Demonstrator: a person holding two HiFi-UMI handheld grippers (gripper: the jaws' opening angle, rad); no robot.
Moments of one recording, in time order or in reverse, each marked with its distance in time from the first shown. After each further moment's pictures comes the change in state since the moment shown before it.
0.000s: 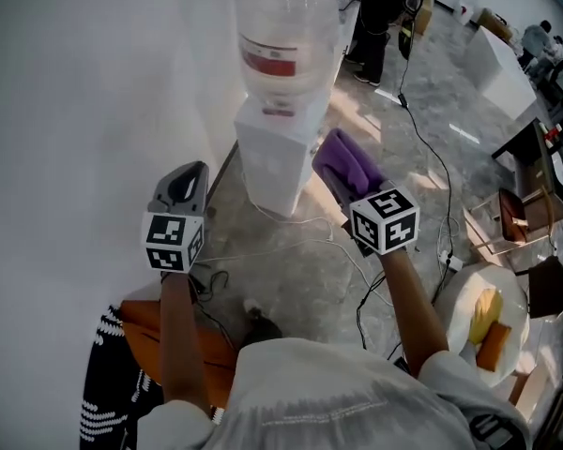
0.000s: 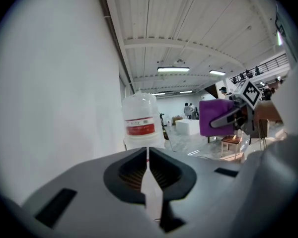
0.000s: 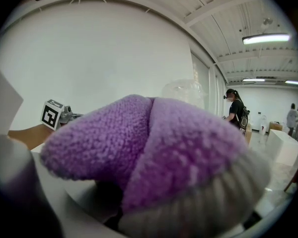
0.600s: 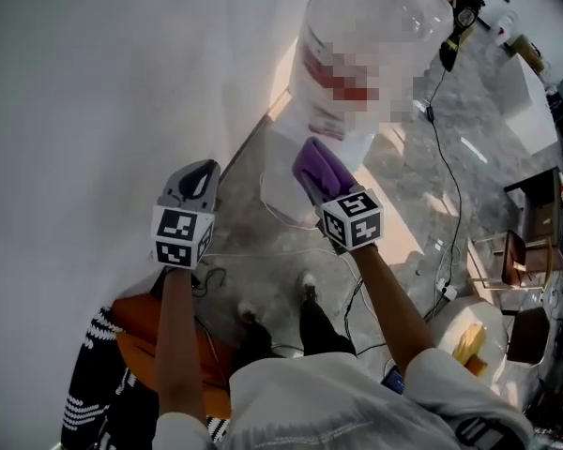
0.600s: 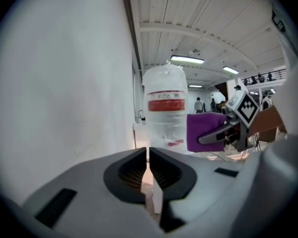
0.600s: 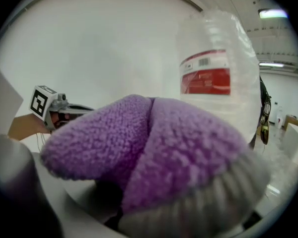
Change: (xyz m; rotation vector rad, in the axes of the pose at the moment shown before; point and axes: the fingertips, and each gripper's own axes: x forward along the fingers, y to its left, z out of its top) left arm 0.100 0.117 -0.101 -0.107 0.121 0.034; right arm 0.247 0.018 -0.050 0.004 0.146 0.132
